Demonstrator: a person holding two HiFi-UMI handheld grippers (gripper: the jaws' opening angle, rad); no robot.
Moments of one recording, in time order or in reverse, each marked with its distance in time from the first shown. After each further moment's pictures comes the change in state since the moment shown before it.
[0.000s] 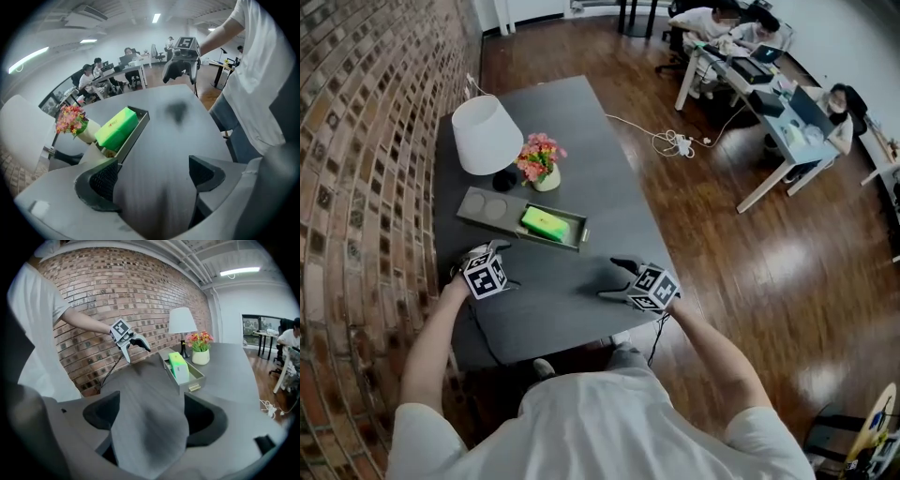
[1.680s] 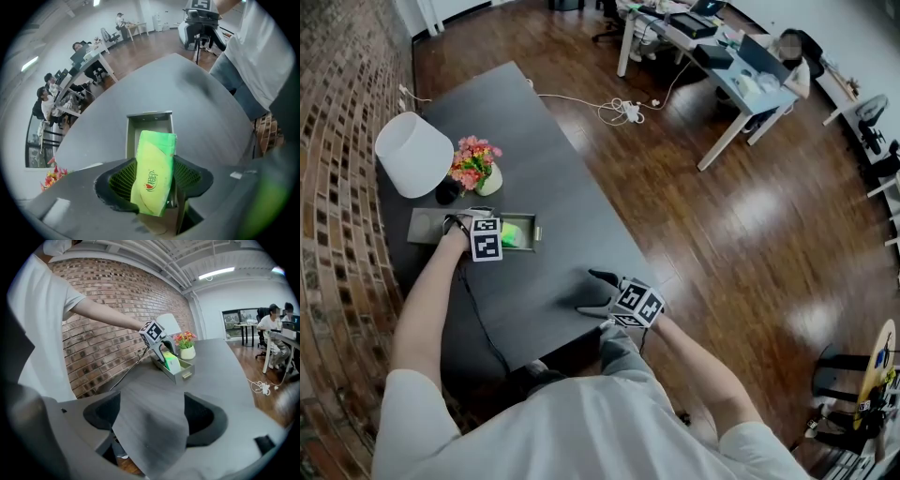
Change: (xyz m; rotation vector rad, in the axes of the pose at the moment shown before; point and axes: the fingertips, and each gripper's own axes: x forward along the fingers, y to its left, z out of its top) left arm 0.088 0.092 0.095 0.498 0.251 -0.067; right arm -0.035 0.028 -0.032 0.170 -0.085 -0.103
